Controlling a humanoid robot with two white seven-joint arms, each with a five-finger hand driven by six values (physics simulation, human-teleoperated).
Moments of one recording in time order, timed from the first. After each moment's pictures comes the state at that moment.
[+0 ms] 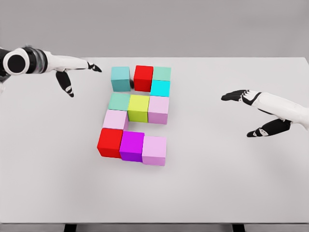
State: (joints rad) left arm -1.18 0.66 -1.25 -1.03 -0.08 -0.15 -0.61; right arm -0.21 -0.89 0.24 -1.59 -0.11 -0.61 0.61
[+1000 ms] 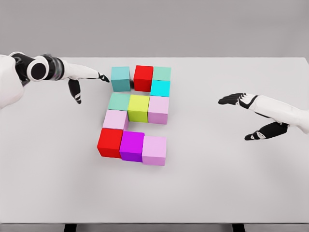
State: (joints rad) left arm -1.18 0.56 -1.31 -0.95 -0.16 -0.16 -0.61; right arm -0.20 -0.89 0.24 -1.60 -0.10 -0.61 0.61
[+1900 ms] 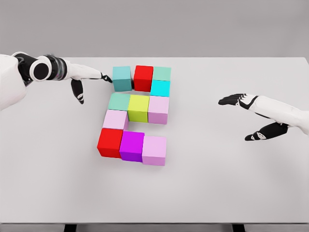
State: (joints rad) left arm -1.18 0.56 -1.31 -0.95 -0.16 -0.16 -0.61; right arm -0.20 -0.89 0.24 -1.61 -0.10 -0.61 0.61
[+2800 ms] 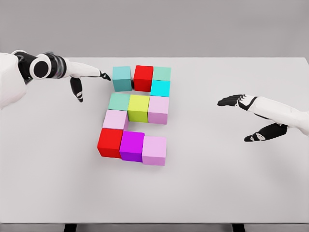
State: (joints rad) left arm -1.18 0.54 -1.30 -0.92 -0.17 -0.16 -0.61; right arm -0.20 -0.89 0.24 -1.61 -0.10 -0.61 0.61
